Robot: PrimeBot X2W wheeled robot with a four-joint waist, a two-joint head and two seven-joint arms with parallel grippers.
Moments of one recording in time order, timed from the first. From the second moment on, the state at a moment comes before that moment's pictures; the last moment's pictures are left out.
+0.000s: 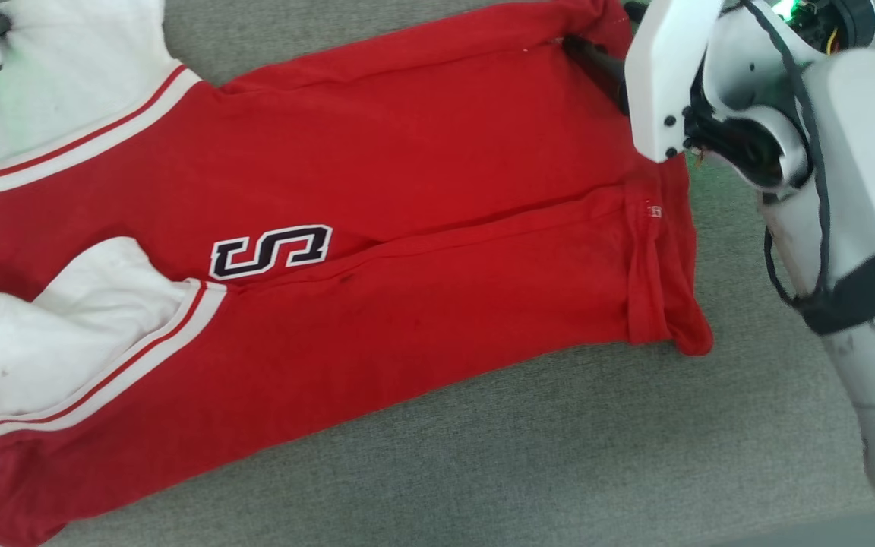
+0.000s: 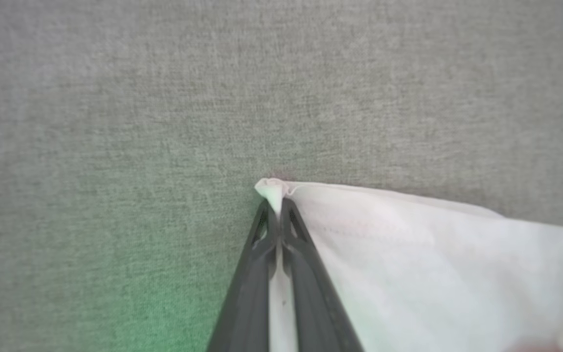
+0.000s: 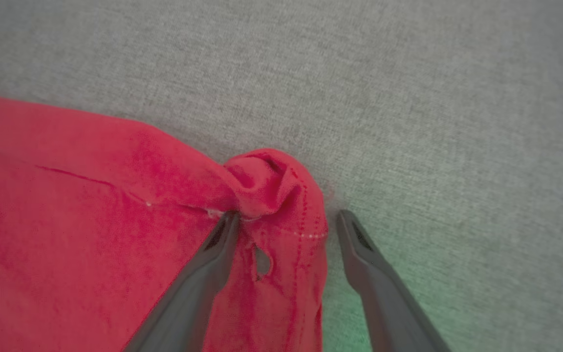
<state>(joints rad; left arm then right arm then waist) -1.31 0.77 -0.84 0.62 -1.13 0.20 0.83 -1.06 -0.22 0.41 0.43 0.52 0.13 0.73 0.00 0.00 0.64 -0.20</state>
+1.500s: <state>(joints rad) -0.98 0.93 -0.89 -0.04 -1.23 0.28 0.86 -0.66 -0.58 0.41 0.12 0.70 0.13 0.63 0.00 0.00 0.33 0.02</state>
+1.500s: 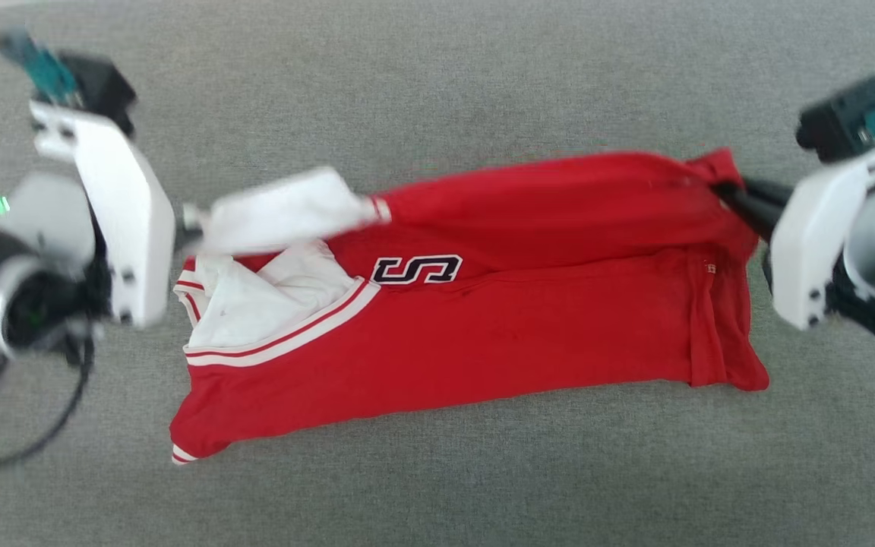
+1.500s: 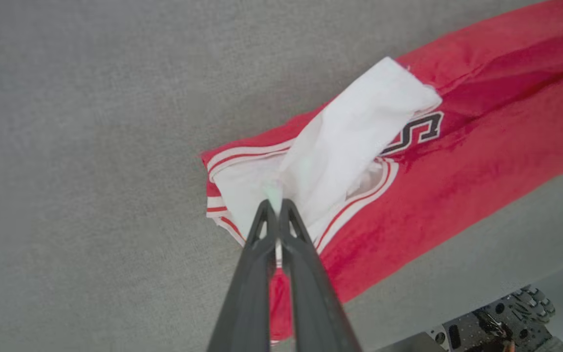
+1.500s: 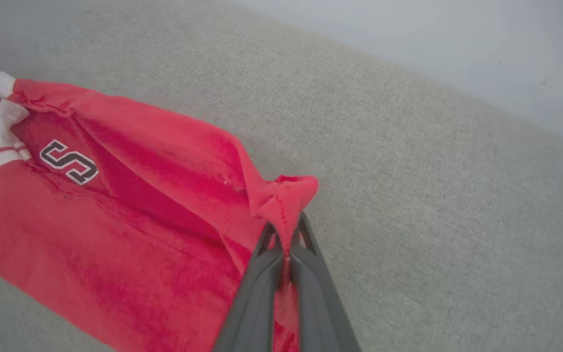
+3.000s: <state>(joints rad) -0.48 0.93 -0.76 -0.04 -1.10 0.21 -0.12 -0.26 -0.41 -0.04 -0.03 0.60 0.13 0.70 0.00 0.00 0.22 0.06</state>
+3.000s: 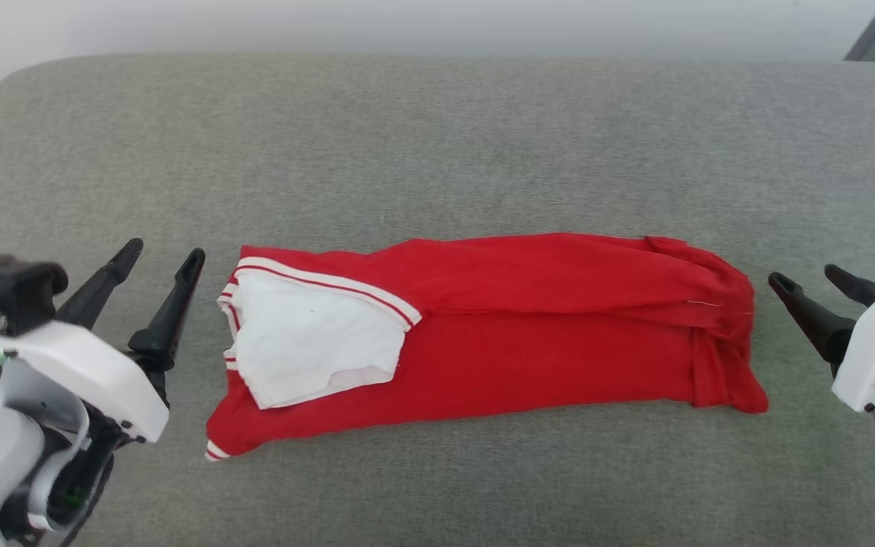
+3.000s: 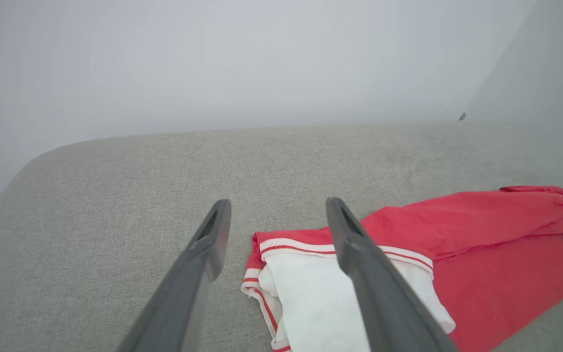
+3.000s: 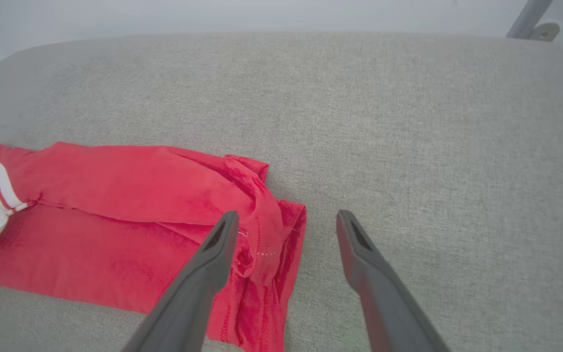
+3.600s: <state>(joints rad) -0.24 0.66 -0.46 -0.01 -0.84 0.20 -0.26 -0.33 -0.41 -0.02 0.31 0.58 0.13 0.77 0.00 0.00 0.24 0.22</state>
